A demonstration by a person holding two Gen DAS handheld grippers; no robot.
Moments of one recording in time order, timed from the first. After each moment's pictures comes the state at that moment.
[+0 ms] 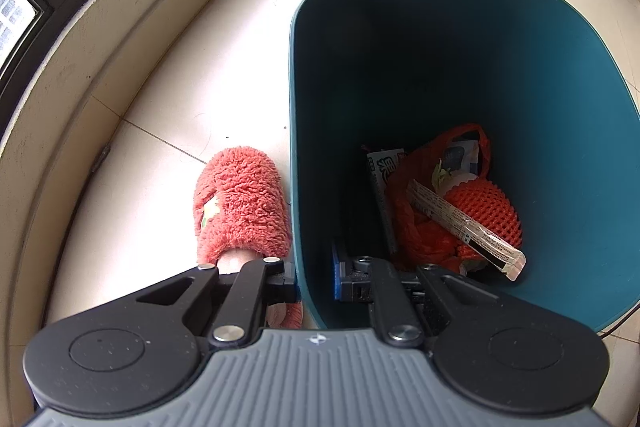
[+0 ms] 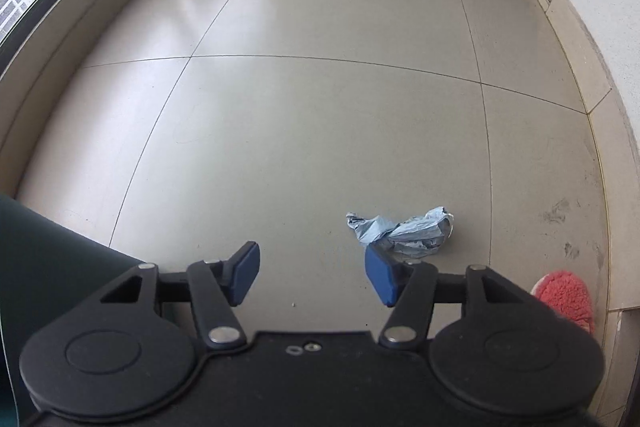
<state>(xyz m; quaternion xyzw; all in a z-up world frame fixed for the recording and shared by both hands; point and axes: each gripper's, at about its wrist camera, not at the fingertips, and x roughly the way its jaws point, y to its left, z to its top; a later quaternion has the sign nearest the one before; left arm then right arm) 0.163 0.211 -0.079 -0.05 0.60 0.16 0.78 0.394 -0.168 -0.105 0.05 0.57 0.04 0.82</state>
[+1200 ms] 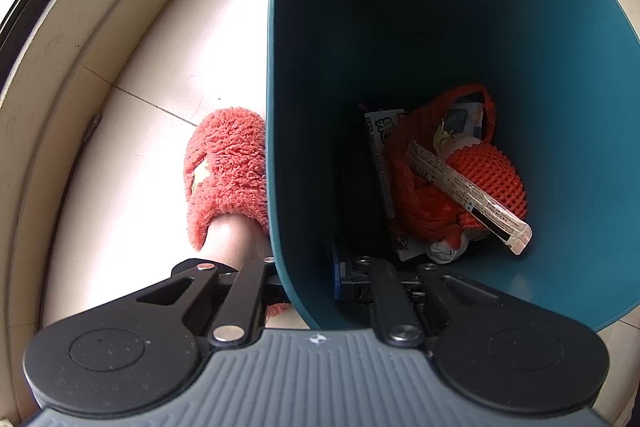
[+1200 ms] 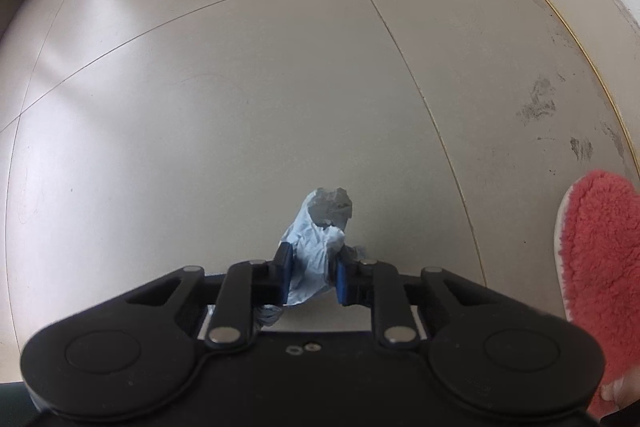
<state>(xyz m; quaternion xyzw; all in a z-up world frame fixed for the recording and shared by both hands) 0.169 0.208 -0.104 -0.06 0.64 0.16 0.75 0.413 -0.250 -0.244 0.16 0.59 -0.09 0.79</state>
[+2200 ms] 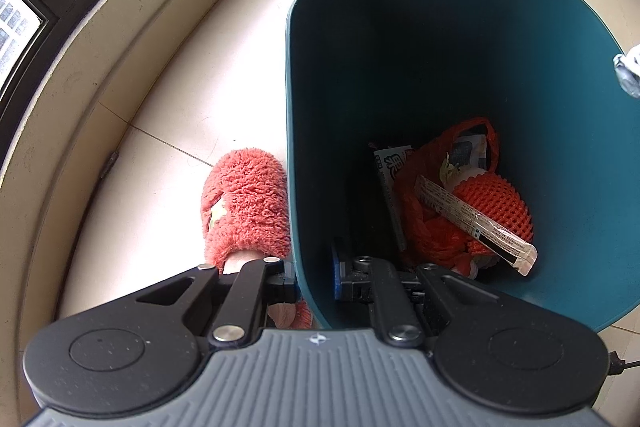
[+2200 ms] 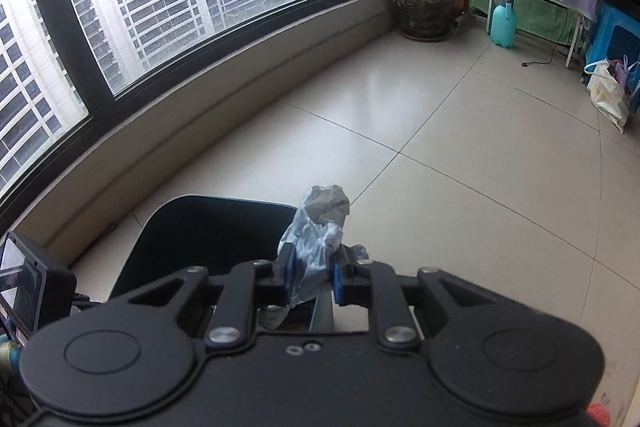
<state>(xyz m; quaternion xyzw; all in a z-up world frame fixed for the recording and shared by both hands) 0.159 0.207 -0.083 -0.03 0.60 0.17 0.78 0.287 0.005 0.030 -0.08 0.42 0.31 0.85</state>
